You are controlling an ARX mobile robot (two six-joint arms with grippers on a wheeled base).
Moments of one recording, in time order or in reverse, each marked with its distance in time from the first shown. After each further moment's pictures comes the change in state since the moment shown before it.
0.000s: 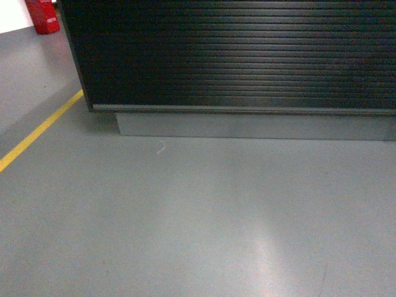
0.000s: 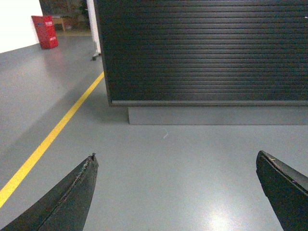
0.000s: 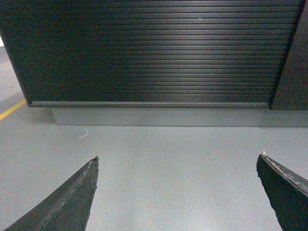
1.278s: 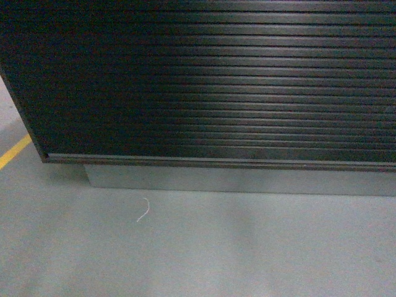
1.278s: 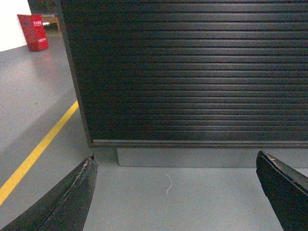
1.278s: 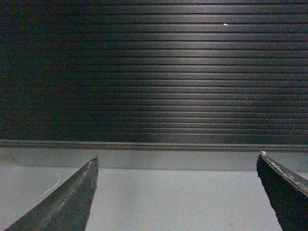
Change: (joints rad) left arm 0.000 0.000 0.000 -0.003 0.001 0.000; right arm 0.000 0.000 0.000 -0.001 0.000 0.000
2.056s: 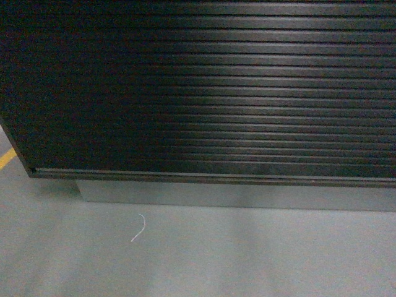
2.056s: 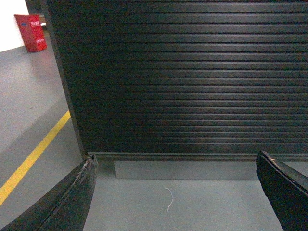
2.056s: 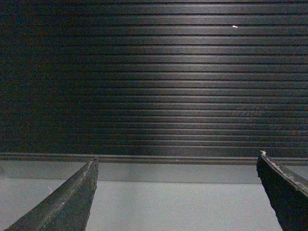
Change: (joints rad) left arm 0.000 0.000 0.000 0.000 0.000 0.000; right arm 0.000 0.000 0.000 0.000 0.000 0.000
